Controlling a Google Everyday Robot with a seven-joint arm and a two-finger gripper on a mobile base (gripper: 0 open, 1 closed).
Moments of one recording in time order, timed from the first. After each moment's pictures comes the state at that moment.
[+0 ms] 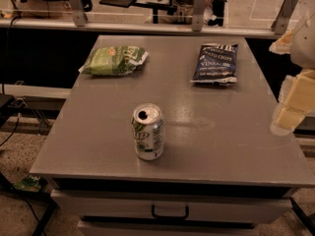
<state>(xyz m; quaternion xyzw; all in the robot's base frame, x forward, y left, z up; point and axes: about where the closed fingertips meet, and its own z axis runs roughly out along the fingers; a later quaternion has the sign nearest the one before) 0.438 -0.217 0.976 -0.60 0.78 -0.03 0.16</state>
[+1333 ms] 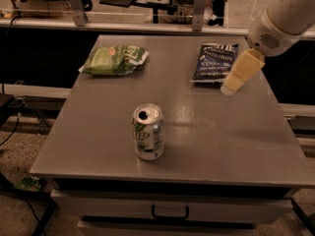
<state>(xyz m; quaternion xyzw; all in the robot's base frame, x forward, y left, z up) 0.565 -0.207 0.943 -0.48 0.85 -0.04 0.23</state>
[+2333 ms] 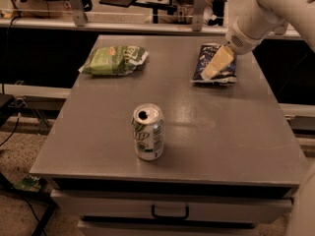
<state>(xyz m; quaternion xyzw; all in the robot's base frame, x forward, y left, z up) 0.691 -0.208 0.871 -0.38 0.89 0.01 0.23</state>
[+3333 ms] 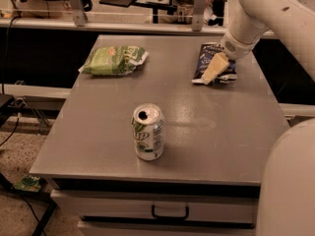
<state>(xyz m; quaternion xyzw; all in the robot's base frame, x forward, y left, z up) 0.709 -0.216 0.836 -0.35 0.92 0.00 0.18</state>
